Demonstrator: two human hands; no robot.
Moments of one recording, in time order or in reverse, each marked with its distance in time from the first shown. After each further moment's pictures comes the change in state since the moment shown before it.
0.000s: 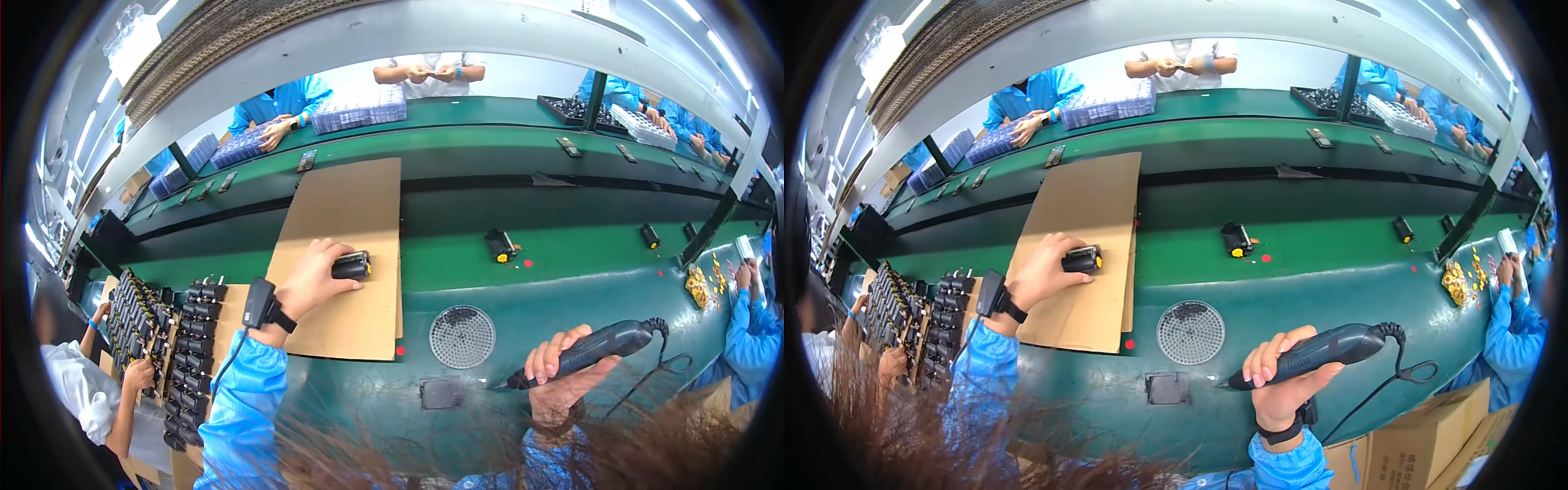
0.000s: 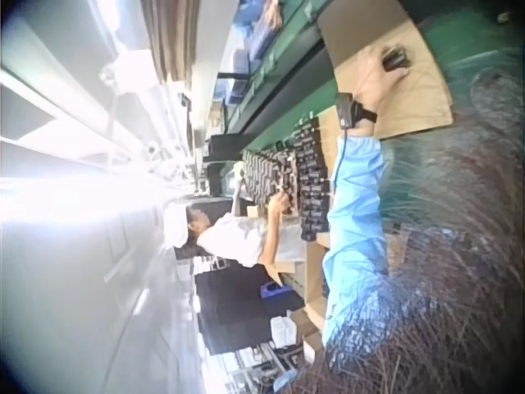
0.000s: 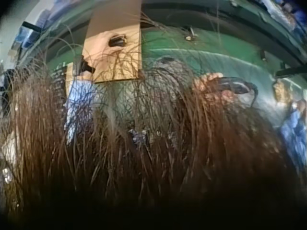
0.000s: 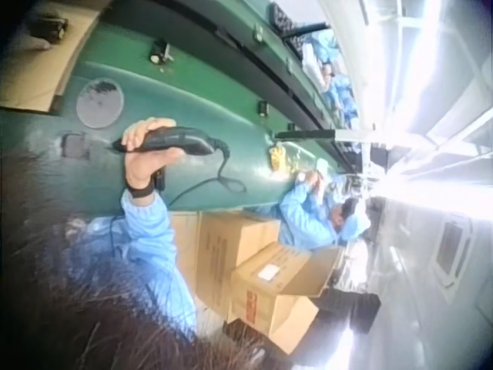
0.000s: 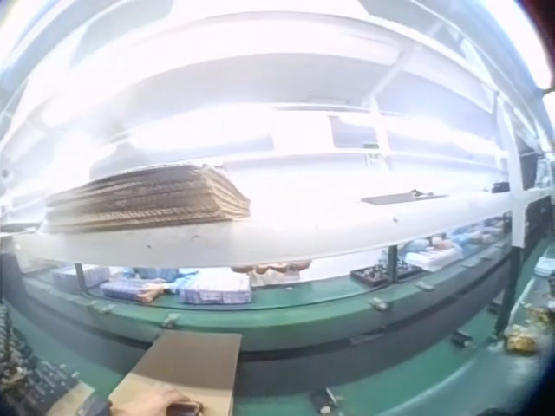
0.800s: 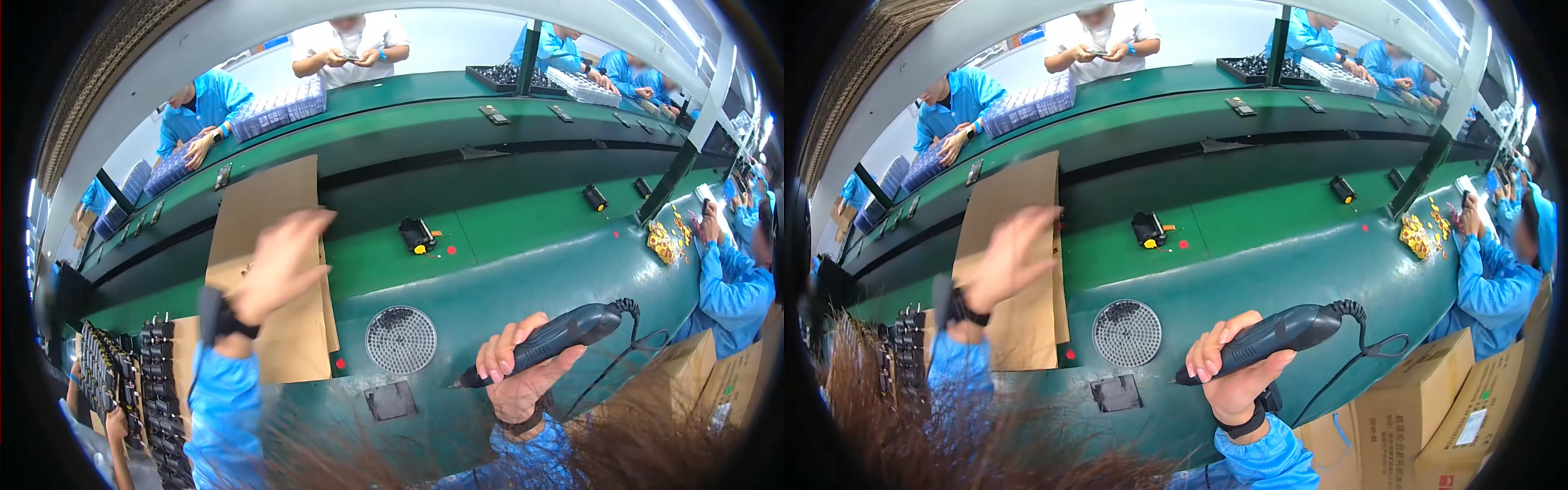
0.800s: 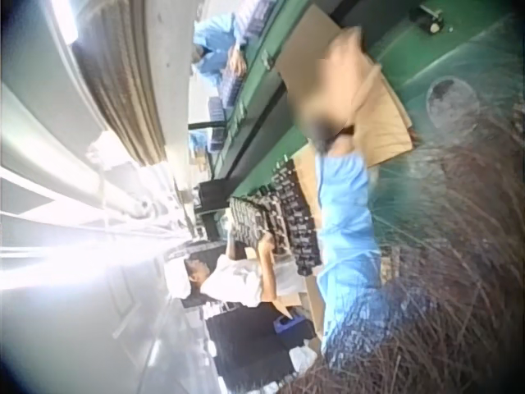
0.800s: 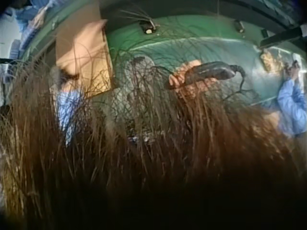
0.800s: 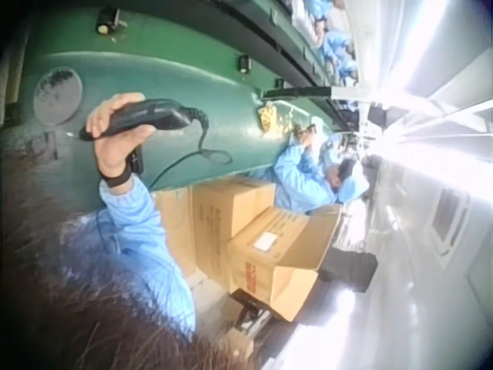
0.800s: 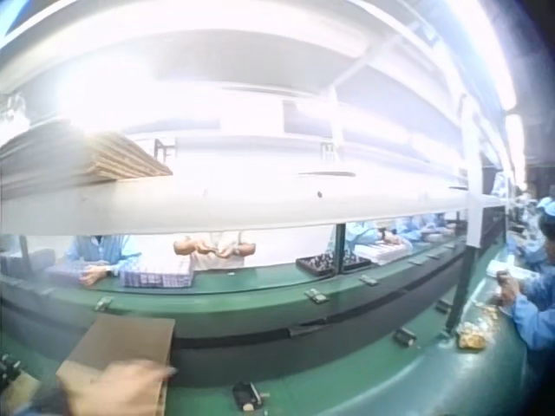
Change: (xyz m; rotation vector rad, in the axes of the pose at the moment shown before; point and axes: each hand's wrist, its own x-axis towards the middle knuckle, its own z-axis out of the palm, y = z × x) left_hand 0.073 0.059 0.014 0.050 -0.036 0.342; right_hand 0.003 -0.008 -0.006 -0.002 0.041 -0.016
